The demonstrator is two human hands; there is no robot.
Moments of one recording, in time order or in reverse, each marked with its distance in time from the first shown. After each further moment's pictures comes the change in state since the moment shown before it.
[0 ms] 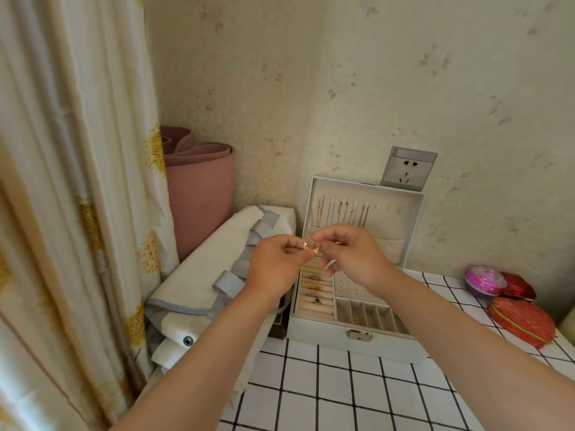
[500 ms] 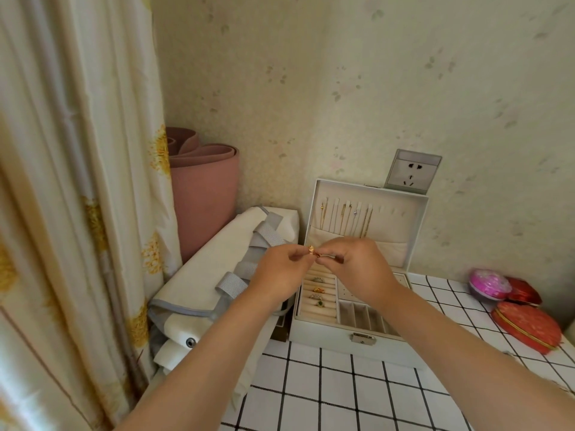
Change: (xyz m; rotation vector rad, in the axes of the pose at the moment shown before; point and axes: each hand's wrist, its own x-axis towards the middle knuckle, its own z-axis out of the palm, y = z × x) left_hand 0.005 -0.009 -0.002 0.208 -0.130 -0.012; right_hand 0.005 0.029 -0.003 -0.650 0.083 -0.586
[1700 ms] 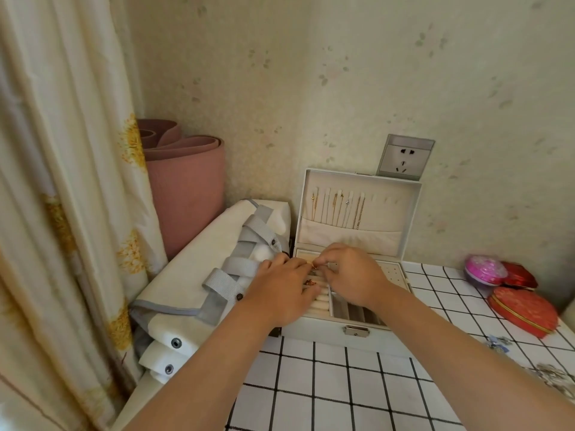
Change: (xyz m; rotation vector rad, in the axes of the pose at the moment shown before) left_hand -0.002 -0.032 0.023 0.884 -0.236 0.365; right_hand -0.019 0.032 0.019 -0.084 -0.266 0.271
